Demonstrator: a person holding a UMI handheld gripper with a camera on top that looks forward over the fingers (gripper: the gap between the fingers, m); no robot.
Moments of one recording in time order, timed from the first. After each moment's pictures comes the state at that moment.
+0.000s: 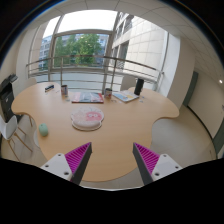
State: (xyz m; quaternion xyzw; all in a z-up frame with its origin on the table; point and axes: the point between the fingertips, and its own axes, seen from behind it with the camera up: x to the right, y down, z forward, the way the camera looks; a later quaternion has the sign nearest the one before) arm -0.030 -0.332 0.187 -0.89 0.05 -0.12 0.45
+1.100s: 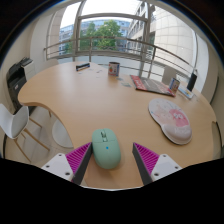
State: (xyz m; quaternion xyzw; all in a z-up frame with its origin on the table) arm -0.348 -0.088 -0.016 -0.92 -0.03 -0.03 0.39
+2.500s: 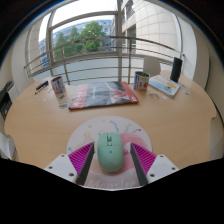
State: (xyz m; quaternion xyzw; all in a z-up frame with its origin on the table) arm -0.090 0.037 -0.004 -0.92 0.06 -0.02 0.39
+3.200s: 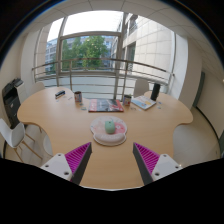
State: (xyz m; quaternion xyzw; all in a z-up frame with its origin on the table) arm -0.133 -0.234 0.190 -0.88 0.04 -0.07 0.46
